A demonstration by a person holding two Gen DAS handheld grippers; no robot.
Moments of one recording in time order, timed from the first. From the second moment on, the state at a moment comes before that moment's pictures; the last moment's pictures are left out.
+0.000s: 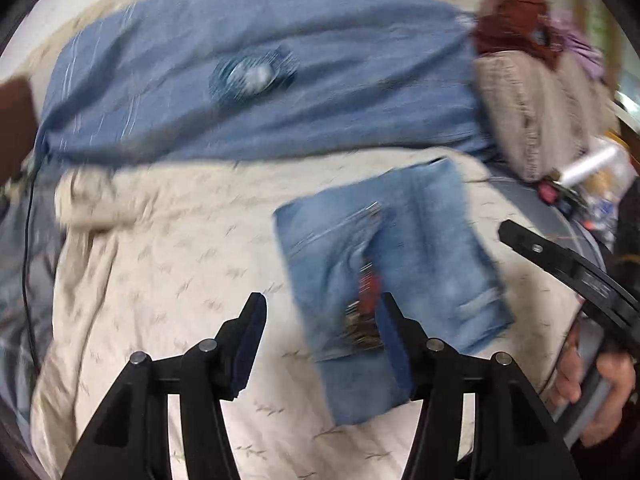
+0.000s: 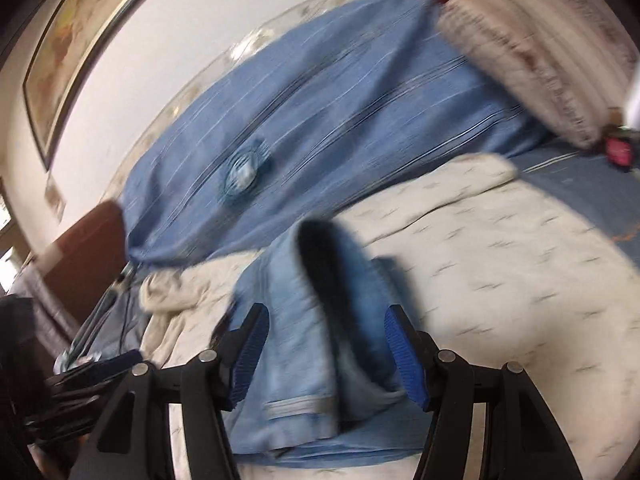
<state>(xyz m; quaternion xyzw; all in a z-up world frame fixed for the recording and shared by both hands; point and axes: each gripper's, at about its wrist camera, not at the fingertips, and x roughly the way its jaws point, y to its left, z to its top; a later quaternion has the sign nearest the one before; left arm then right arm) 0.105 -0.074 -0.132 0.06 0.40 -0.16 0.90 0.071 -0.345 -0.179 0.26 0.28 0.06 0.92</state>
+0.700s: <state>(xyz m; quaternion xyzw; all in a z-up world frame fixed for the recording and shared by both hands) 0.162 -0.073 -0.139 0.03 0.44 -0.13 0.89 0.093 -0.304 -0.149 0.18 0.24 0.10 0.95</state>
